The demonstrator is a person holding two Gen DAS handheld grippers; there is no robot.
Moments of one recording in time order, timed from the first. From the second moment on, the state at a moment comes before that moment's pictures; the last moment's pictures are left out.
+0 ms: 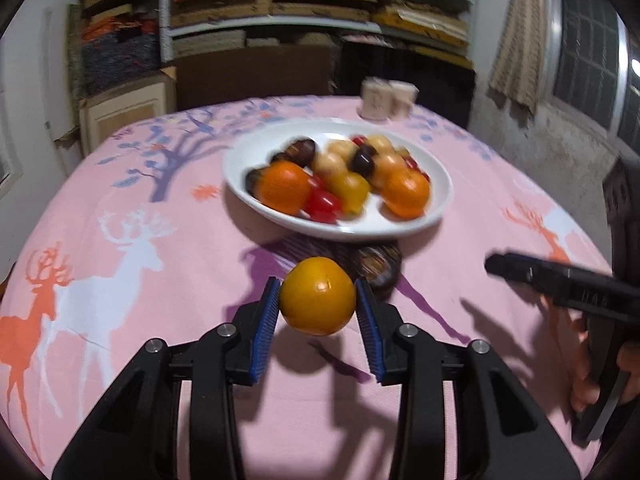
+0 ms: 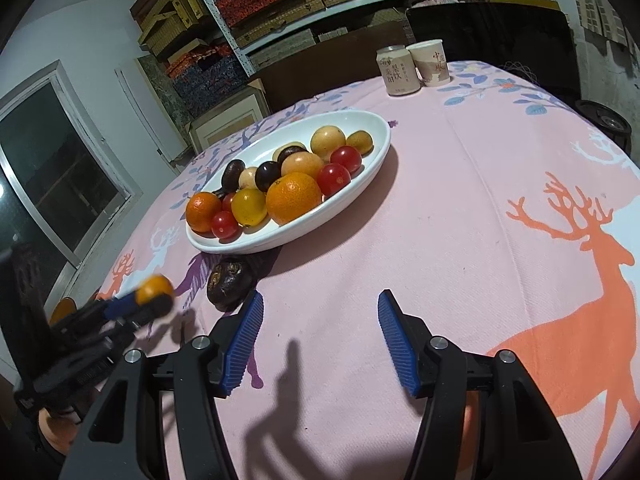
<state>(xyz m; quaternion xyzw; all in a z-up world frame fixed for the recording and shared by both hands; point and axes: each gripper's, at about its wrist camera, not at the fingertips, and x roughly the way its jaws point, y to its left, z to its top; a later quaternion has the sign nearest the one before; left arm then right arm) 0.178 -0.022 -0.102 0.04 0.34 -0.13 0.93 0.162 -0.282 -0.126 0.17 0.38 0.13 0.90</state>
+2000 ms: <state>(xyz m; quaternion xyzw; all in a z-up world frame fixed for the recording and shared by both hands) 0.227 -0.068 -0.075 0.07 0.37 -0.16 0.91 0.238 -0.254 -0.059 0.11 0.39 0.14 0.90</state>
